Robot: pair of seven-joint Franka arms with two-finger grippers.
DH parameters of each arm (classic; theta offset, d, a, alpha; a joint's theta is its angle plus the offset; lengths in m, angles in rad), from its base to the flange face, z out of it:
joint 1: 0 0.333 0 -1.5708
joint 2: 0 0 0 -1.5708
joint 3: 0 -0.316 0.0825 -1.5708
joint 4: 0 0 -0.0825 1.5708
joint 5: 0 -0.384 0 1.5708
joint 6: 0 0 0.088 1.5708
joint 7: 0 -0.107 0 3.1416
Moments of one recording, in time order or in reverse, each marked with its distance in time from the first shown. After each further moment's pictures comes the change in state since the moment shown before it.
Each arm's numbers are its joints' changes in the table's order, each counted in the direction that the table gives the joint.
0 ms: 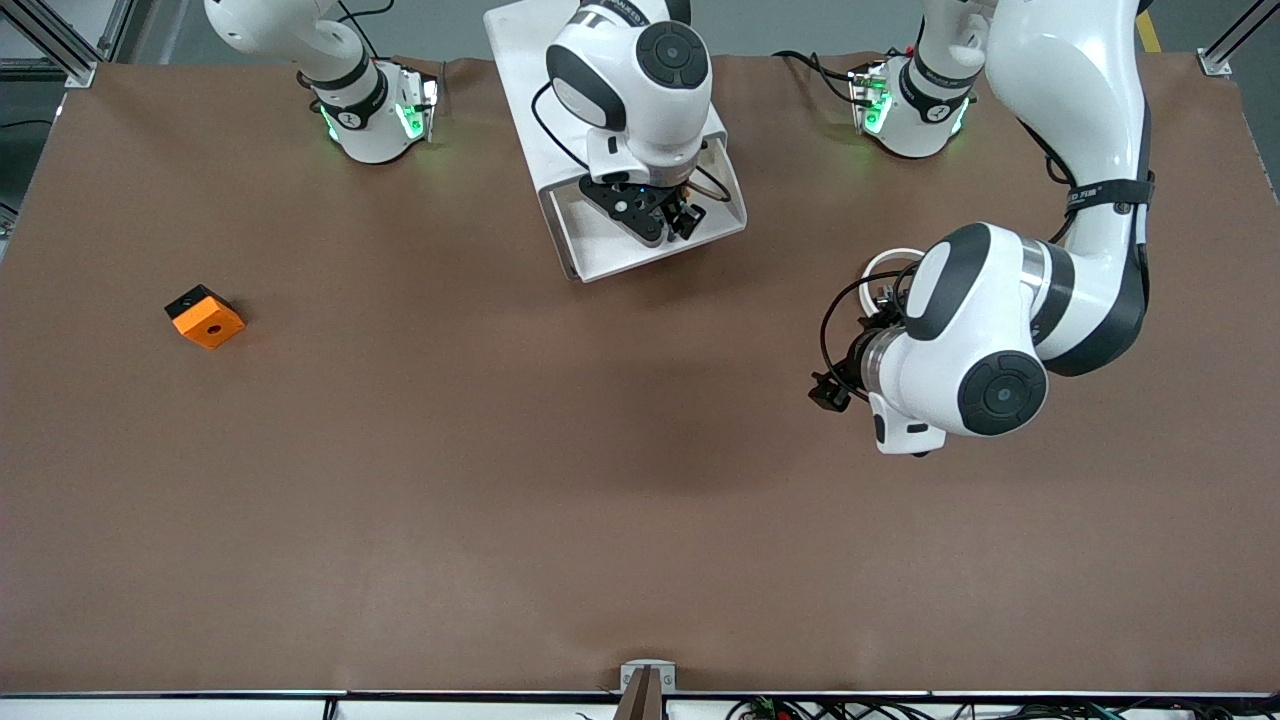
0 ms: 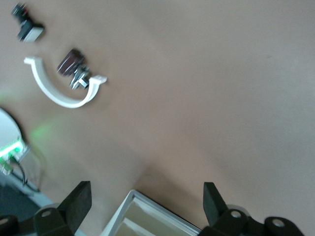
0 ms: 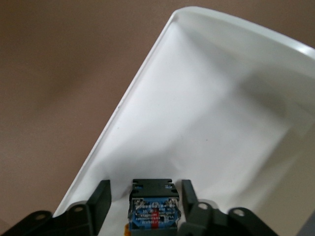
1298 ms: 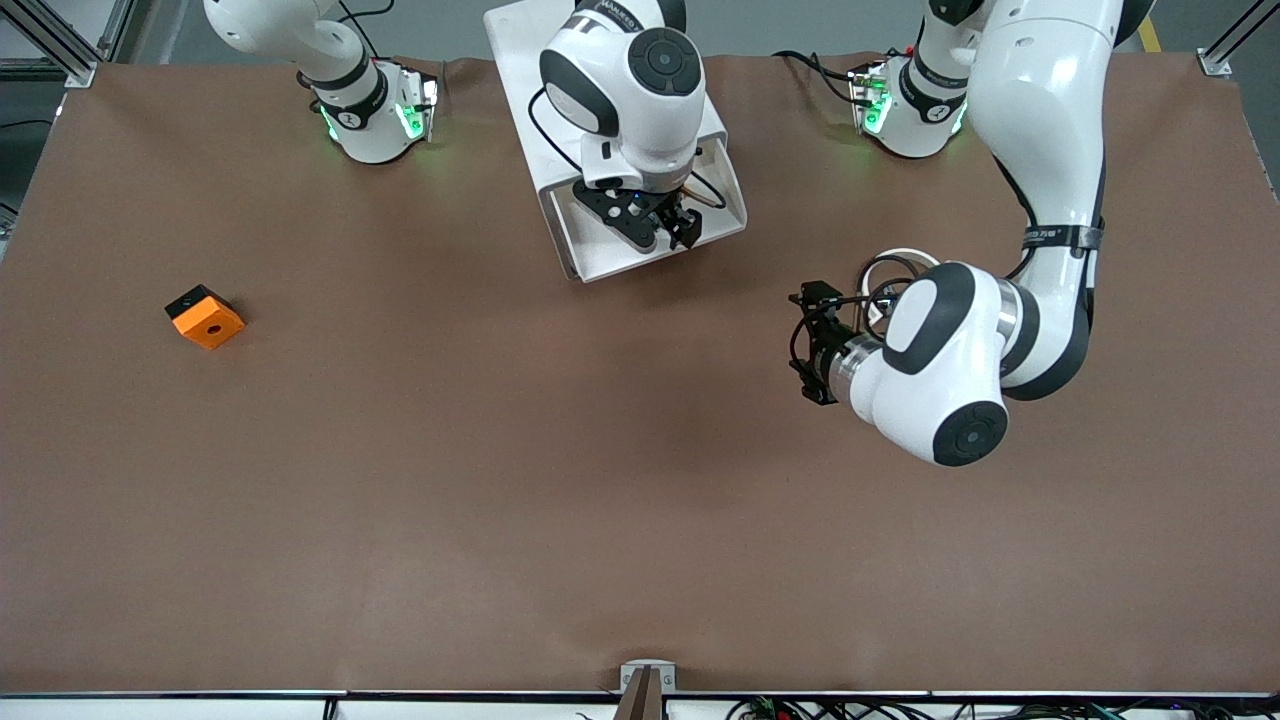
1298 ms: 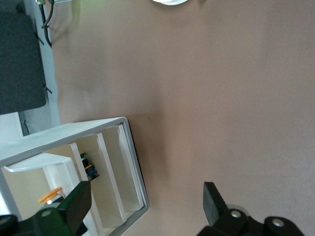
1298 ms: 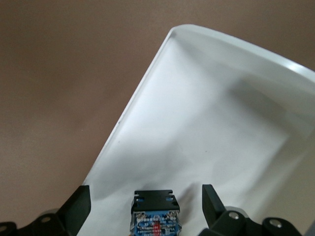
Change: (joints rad) left arm 0.000 0.059 0.005 0.000 0.224 0.092 0.845; right arm -0.018 -0.002 -0.003 -0.002 0.000 0.001 -0.001
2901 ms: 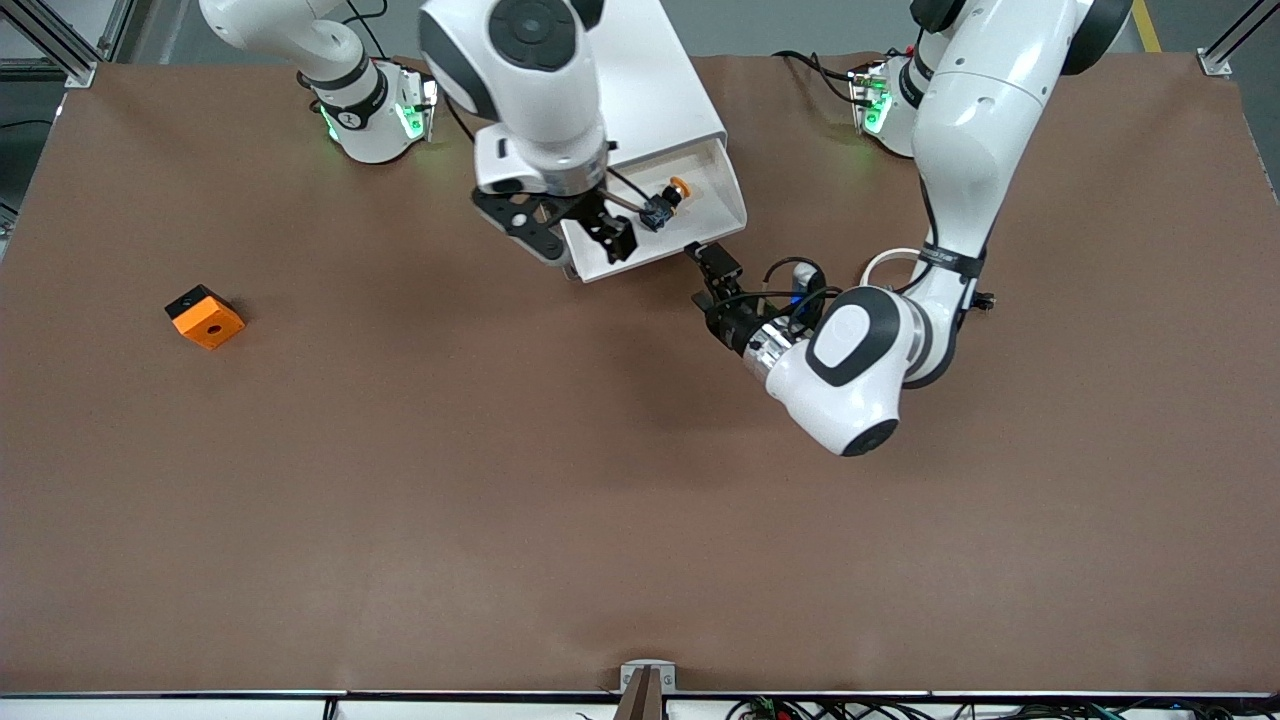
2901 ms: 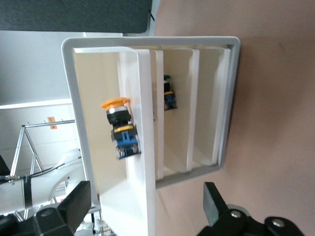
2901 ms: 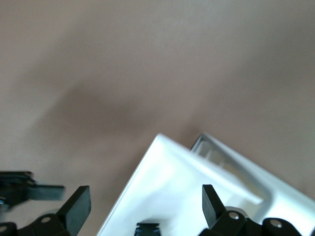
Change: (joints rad) left arm 0.005 0.079 0.097 -0.116 0.439 0.001 0.357; right arm -0.134 -0.120 -0.001 -0.003 0.000 0.051 0.117
